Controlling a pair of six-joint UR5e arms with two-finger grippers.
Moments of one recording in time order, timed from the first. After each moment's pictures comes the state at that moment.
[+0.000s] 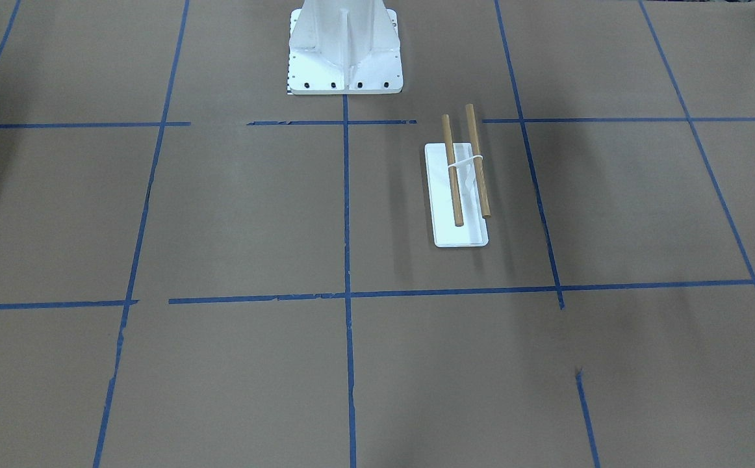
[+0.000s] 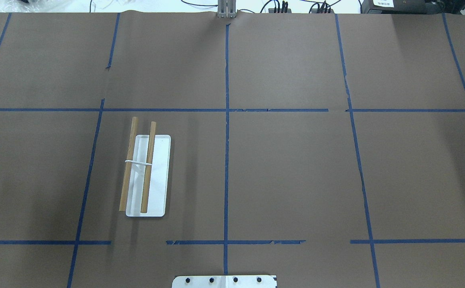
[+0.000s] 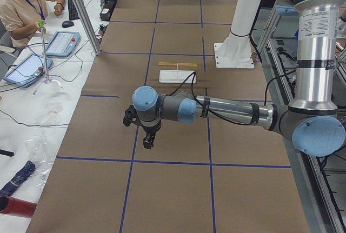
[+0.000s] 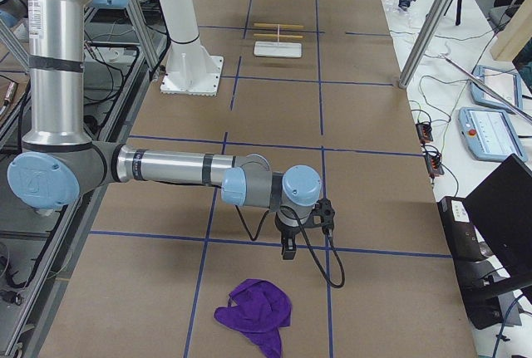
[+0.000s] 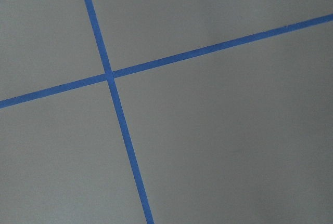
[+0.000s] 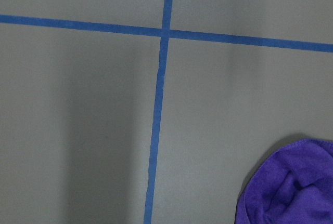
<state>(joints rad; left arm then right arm) -1.49 -1.53 -1.74 -1.55 -2.42 0.11 1.55 -1.65 1.63 -1.61 2.35 -0.11</state>
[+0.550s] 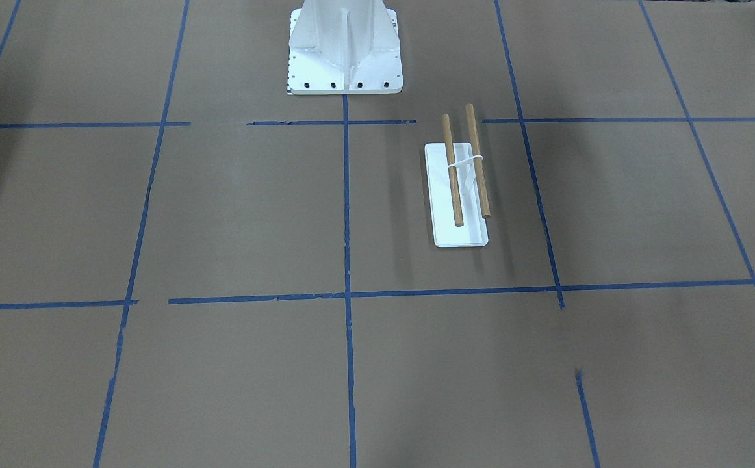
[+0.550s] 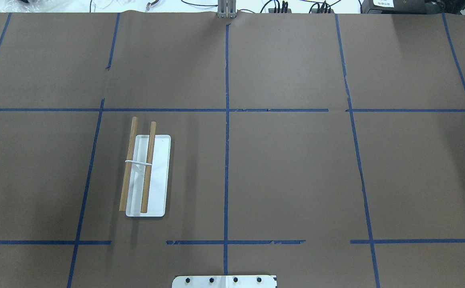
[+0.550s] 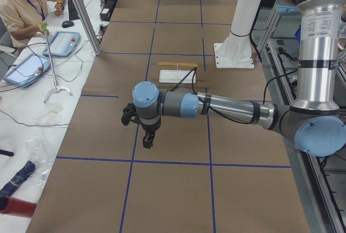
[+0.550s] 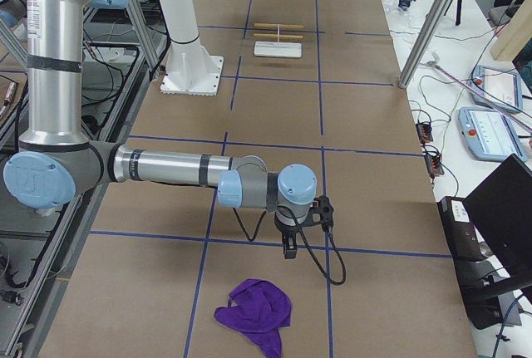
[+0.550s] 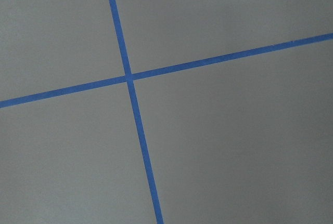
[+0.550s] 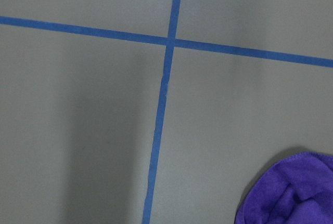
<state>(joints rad) -1.53 -1.53 -1.80 -1.49 -2.33 0.11 1.55 -1.66 1.62 -1.52 2.35 -0.11</state>
